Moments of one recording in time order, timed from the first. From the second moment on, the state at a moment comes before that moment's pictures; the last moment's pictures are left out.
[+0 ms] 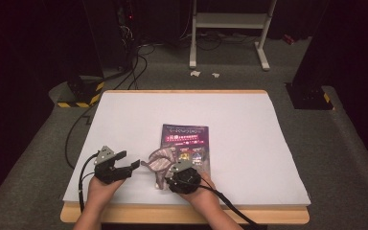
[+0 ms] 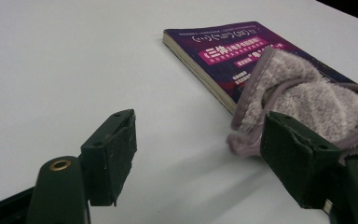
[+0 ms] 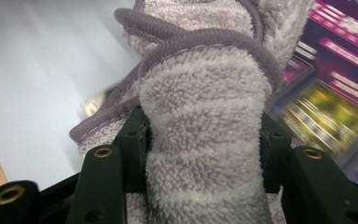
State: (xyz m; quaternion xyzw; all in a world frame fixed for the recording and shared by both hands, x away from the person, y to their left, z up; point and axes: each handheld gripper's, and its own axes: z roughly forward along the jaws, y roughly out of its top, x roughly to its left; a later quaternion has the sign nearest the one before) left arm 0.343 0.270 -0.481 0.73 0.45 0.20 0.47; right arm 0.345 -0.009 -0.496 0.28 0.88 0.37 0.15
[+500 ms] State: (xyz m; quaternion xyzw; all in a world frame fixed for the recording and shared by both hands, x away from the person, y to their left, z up) left arm 0.342 0.270 -0.481 0.73 0.44 0.20 0.48; right arm 0.359 -0.011 -0.495 0.29 0.88 0.36 0.15
